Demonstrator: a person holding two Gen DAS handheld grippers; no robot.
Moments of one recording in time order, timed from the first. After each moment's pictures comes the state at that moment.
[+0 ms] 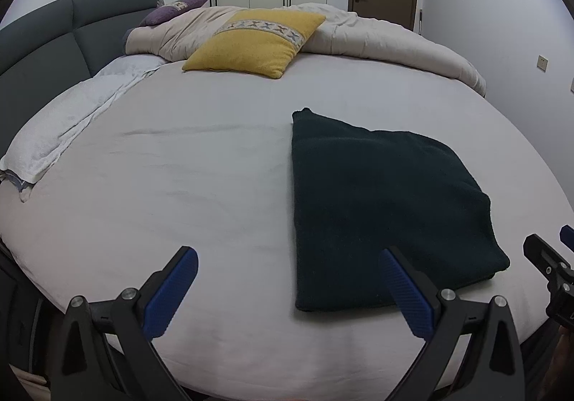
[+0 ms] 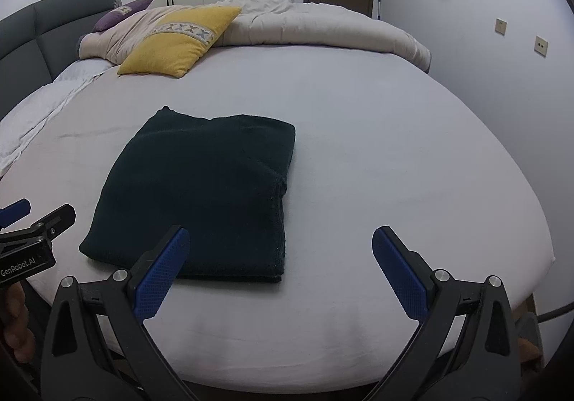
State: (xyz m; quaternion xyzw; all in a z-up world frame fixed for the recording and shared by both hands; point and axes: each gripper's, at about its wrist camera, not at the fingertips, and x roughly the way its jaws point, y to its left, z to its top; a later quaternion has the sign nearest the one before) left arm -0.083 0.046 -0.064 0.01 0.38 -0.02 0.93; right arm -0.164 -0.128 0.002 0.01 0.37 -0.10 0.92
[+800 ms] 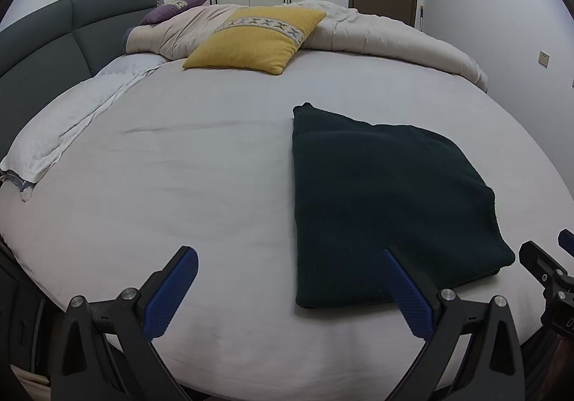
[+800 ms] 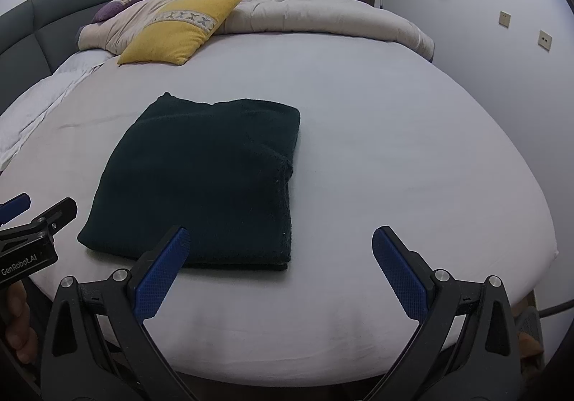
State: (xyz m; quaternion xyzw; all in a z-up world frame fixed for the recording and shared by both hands) left arm -0.081 0.047 -0.070 0.01 0.38 -0.02 0.92; right arm -0.164 -0.129 -0.003 0.01 0.39 -0.09 0.92
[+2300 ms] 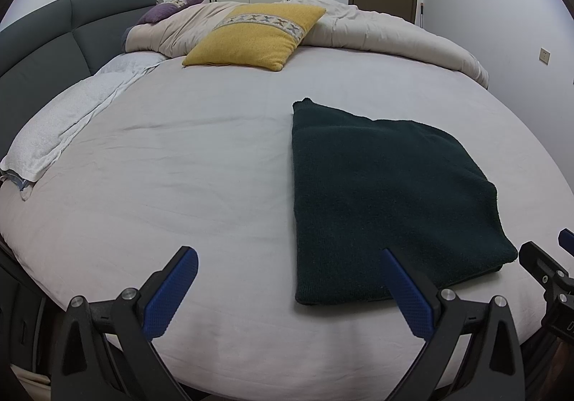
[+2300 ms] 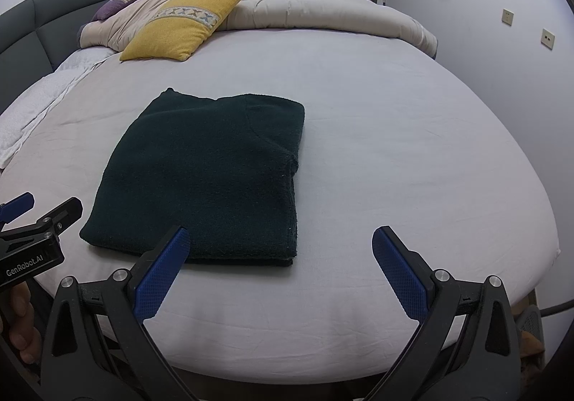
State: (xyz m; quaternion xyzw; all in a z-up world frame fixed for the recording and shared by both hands) left arm -0.082 0.049 -0.076 0.01 0.39 -0.02 0.92; right arm -0.164 -0.126 -0.007 0.01 0.39 -0.09 0.92
